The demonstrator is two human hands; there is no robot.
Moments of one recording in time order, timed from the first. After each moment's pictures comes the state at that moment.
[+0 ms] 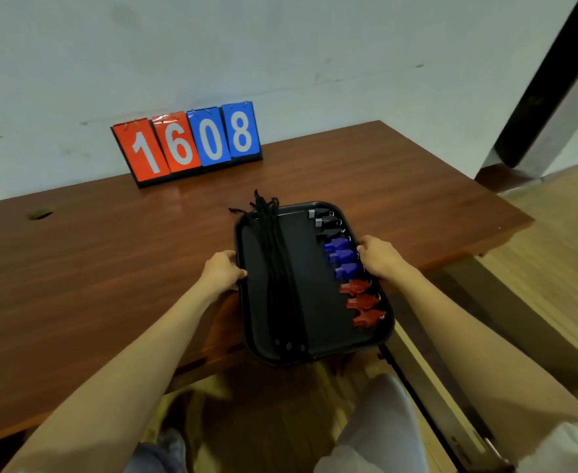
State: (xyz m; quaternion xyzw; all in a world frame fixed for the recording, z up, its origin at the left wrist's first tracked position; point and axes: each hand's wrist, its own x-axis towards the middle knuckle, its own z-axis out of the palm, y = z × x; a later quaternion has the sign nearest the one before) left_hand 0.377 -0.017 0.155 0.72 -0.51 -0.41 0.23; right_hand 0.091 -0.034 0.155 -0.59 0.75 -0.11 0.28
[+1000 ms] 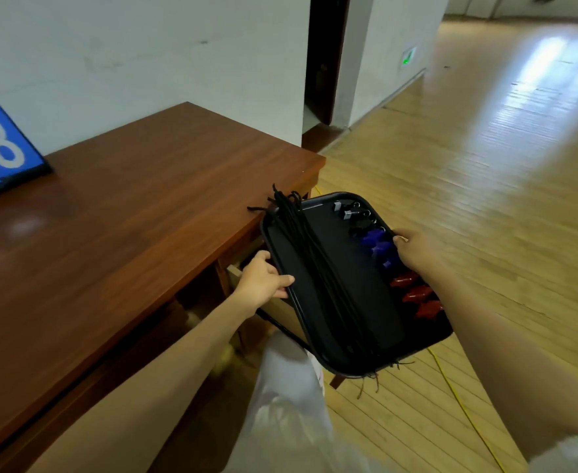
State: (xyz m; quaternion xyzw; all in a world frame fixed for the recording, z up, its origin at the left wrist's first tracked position) left_hand 0.094 0.096 0.139 0.46 -0.63 -0.60 0.14; right_hand -0.175 0.203 0.137 -0.30 0.89 -0.27 0.20
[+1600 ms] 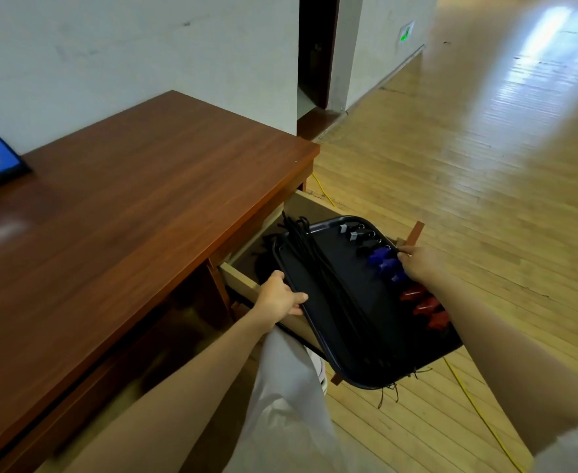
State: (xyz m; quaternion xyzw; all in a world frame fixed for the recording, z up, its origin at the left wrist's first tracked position) left_hand 0.062 0.115 0.096 0.48 -0.59 -0.64 0.08; right_hand -0.196 0.217 0.086 -0.25 0.91 -0.22 0.26
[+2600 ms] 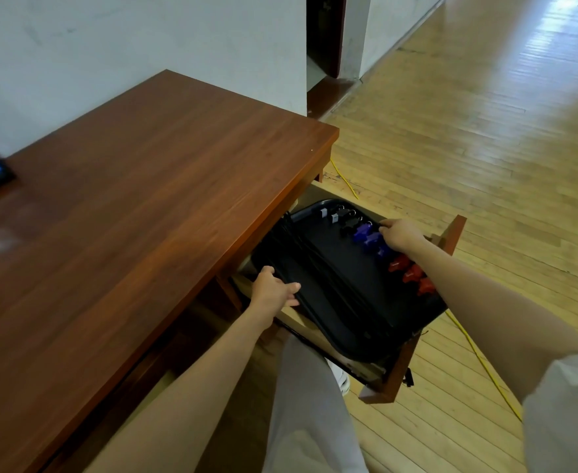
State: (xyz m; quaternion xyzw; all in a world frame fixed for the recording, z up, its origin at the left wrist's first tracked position) left_hand 0.052 0.037 0.062 0.56 -0.51 -0.64 0.10; right_hand -0.212 0.094 0.049 -0.30 0.89 -0.16 0.29
